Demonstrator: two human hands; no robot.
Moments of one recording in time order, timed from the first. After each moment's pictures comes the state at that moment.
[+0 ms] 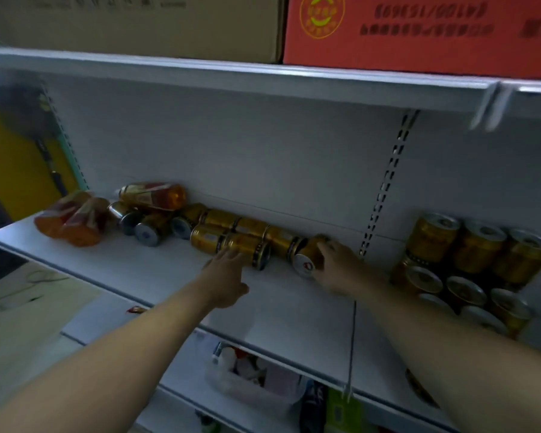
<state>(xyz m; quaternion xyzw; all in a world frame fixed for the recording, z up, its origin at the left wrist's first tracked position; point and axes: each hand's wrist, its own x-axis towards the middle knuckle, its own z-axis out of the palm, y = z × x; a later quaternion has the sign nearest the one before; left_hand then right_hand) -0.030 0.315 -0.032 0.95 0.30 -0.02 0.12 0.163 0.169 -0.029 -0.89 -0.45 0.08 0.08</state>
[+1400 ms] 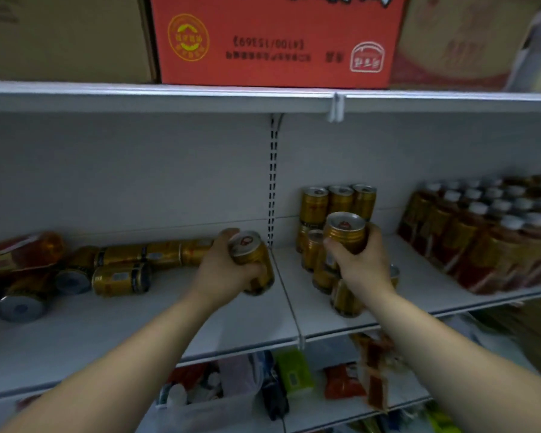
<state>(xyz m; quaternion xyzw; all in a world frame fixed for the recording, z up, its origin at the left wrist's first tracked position) -0.014 0.239 0.023 0.83 0.08 0.14 0.53 0.052 0.020 0.017 -0.77 -0.07 -0.12 0.62</state>
